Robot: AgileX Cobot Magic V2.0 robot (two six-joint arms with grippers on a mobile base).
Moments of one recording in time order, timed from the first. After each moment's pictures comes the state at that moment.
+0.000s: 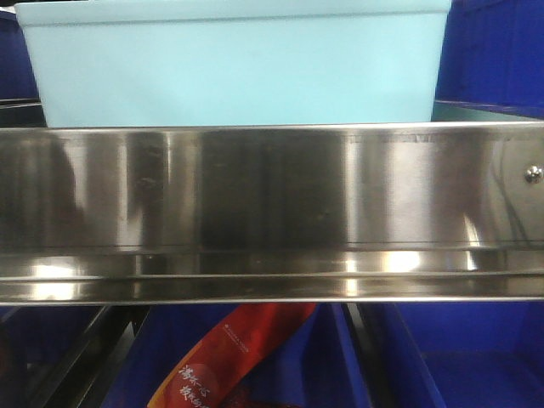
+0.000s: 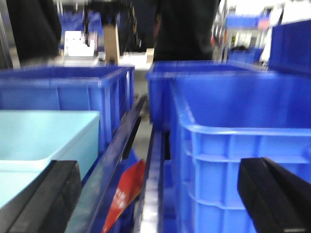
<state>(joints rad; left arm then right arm) -0.01 0.37 -0.56 0.11 0.26 -0.04 -0.06 0.34 -0.58 0.13 0.38 -0.07</state>
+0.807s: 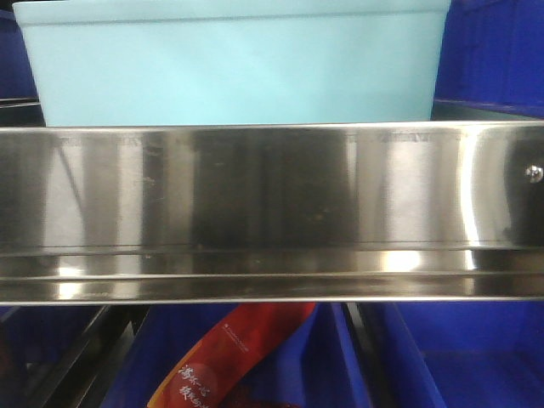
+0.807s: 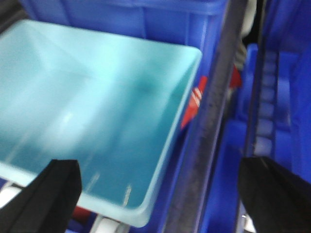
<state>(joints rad) -0.36 1.29 -1.42 0.07 0.87 -0.11 0.22 1.32 -1.53 0.13 0.99 0.03</state>
